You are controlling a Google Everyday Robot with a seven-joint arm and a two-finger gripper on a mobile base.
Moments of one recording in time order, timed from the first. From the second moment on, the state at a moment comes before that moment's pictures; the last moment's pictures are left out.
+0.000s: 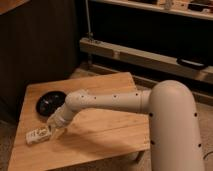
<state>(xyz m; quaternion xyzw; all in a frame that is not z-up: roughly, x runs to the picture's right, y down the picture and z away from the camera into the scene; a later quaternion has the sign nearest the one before) -0.290 0.204 0.750 -0.34 -0.42 -0.06 0.84</state>
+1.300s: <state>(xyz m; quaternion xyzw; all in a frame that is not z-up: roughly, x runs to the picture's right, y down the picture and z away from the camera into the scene) -0.295 0.232 0.774 -0.35 -0.39 -0.07 0.85</state>
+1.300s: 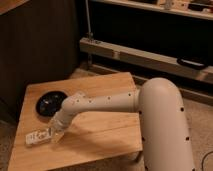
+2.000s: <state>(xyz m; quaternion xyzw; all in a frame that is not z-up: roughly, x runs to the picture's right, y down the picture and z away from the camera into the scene) -0.292 0.241 0.785 -0.38 -0.38 -0.05 0.84</state>
